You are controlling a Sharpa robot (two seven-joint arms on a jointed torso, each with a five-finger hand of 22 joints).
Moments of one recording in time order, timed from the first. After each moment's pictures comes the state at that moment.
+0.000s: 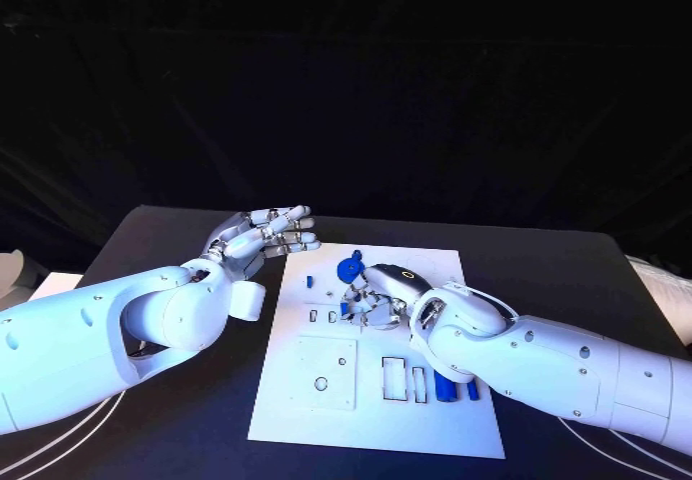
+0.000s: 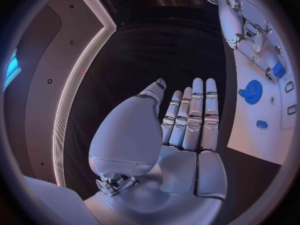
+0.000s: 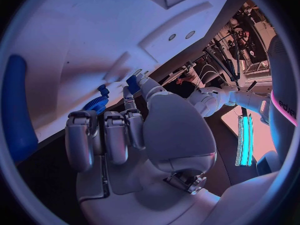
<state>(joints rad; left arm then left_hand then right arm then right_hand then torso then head) 1.20 -0.95 -0.02 1.68 0.13 -0.31 0.43 1.40 -0.06 0.18 0.15 0.15 0.96 0.22 0.08 0.07 1.05 0.17 0.09 0.07 1.15 0.11 0.15 0.19 0.16 1.00 0.22 0.24 0.09 1.05 -0.59 0.01 1.46 -1.50 -0.37 -0.11 1.31 -0.05 0.23 0.06 0.23 1.14 0.11 0.13 0.12 1.47 0.00 1.43 1.31 1.47 -0.06 1.56 1.31 0.04 1.46 0.04 1.51 1.31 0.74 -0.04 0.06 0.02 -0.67</state>
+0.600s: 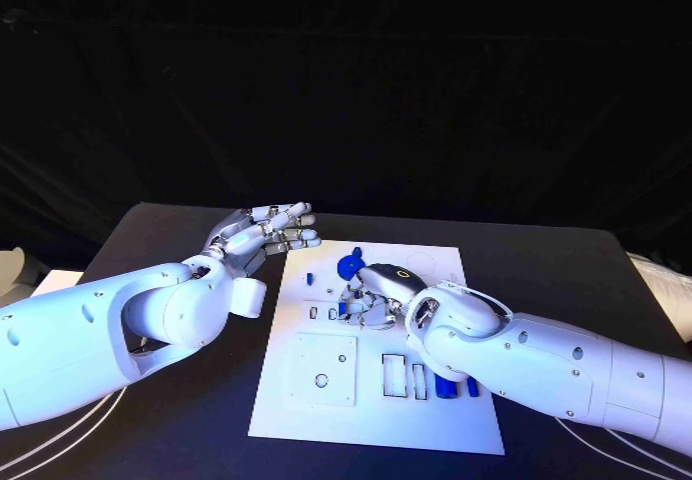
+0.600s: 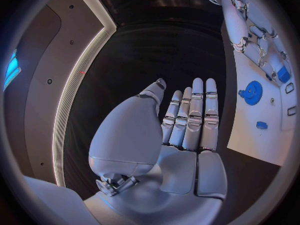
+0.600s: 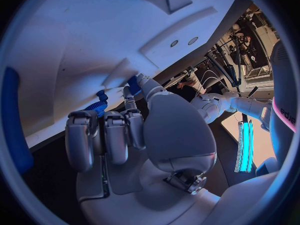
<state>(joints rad) 1.20 -0.95 -0.02 1.69 0.13 -0.31 0.43 1.40 -0.06 0.18 0.15 0.15 0.96 0.22 0.08 0.07 1.05 0.17 0.09 0.07 1.15 0.11 0.15 0.19 0.16 1.00 0.22 0.24 0.09 1.05 -0.57 0.01 1.45 -1.55 -0.35 -0.15 1.31 -0.06 0.23 0.06 0.23 1.14 0.11 0.13 0.12 1.47 0.00 1.42 1.31 1.47 -0.06 1.56 1.31 0.04 1.46 0.04 1.51 1.31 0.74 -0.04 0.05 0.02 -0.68</state>
